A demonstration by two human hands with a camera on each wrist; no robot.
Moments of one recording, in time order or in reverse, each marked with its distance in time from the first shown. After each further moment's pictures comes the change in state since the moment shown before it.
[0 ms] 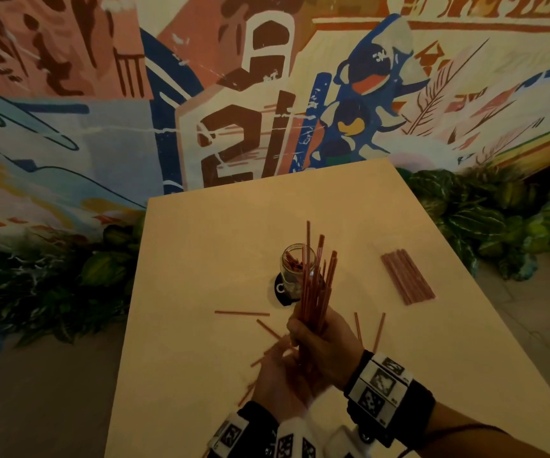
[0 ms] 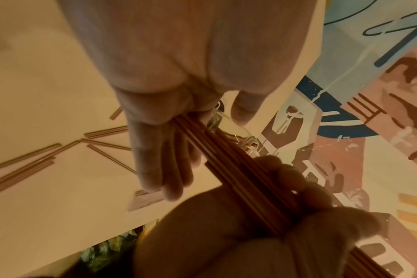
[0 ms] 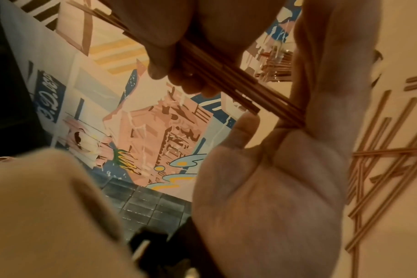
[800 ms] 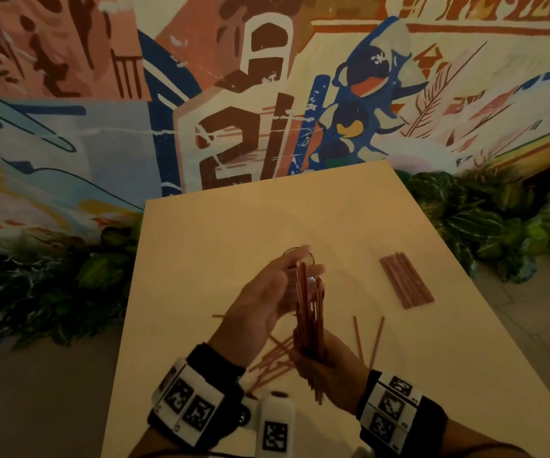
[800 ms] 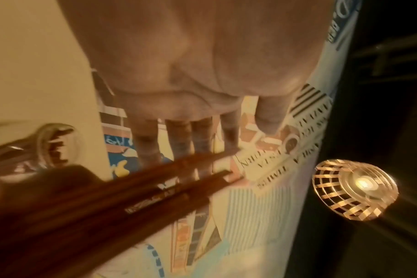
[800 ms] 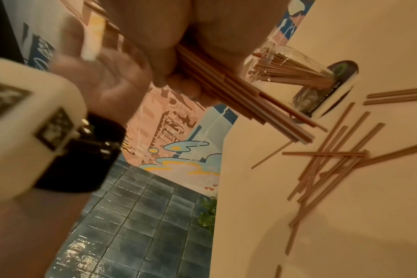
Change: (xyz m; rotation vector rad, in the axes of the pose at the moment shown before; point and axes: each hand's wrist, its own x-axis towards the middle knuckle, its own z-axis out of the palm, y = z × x) left_hand -0.054 0.091 0.062 0.806 -0.518 0.653; right_hand -0.012 0.026 -0.006 0.160 -0.127 0.199
